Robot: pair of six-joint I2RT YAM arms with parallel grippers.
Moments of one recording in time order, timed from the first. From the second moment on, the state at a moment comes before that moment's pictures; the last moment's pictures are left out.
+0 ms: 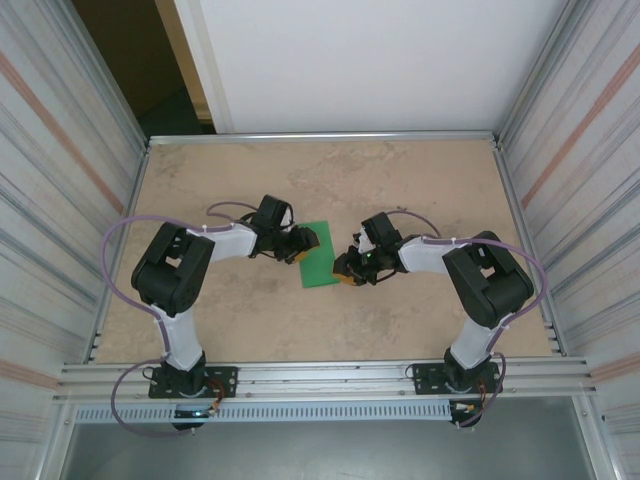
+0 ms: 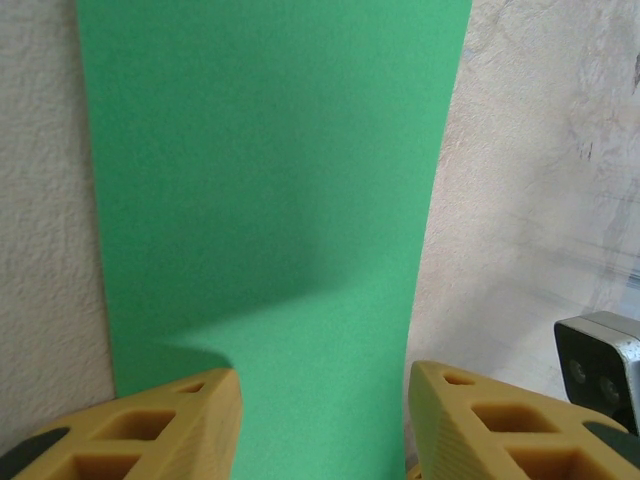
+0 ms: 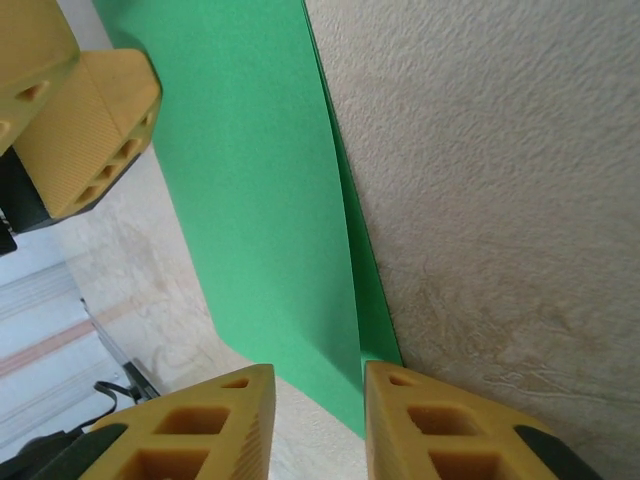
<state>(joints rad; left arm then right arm) -0.49 1.87 1.00 -0.09 0.46 -0.90 0.55 1.73 0.81 -0.09 -0.61 0.91</state>
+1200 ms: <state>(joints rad) -0.50 1.84 1.03 -0.13 0.48 -0.84 0.52 1.70 0.76 -0.06 -0.57 0.96</state>
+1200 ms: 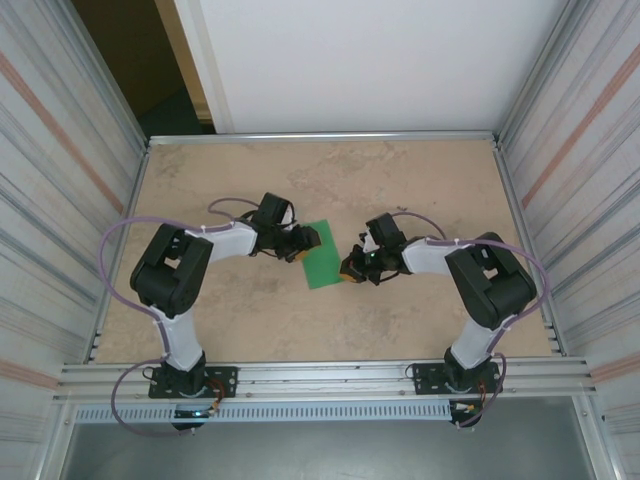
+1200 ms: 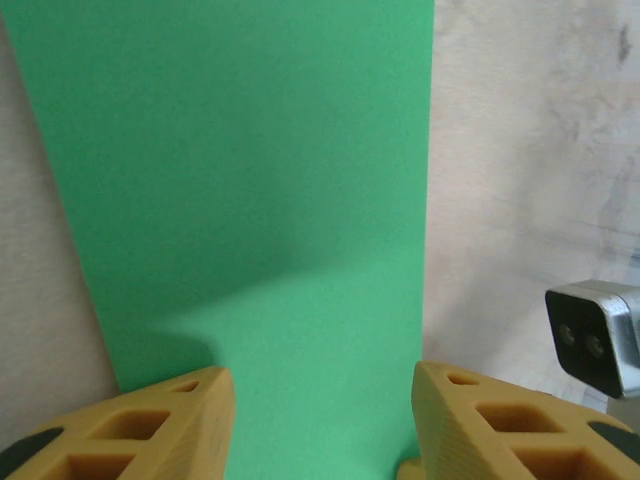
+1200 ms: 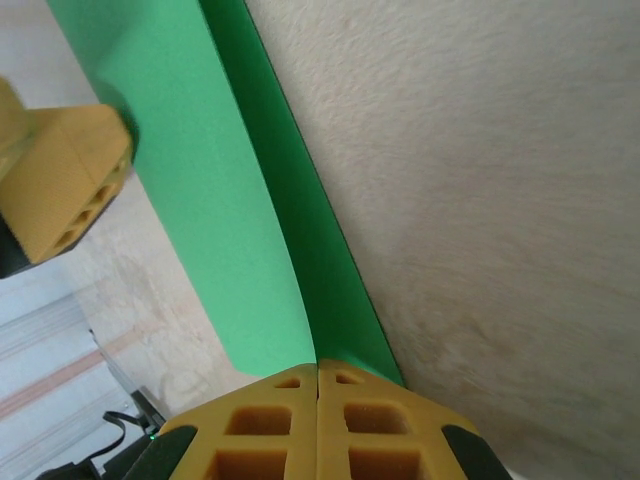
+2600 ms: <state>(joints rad) -0.55 1.96 1.11 -0.12 0.53 -0.81 0.53 1.65 0.79 -0.05 -0.60 0.96</state>
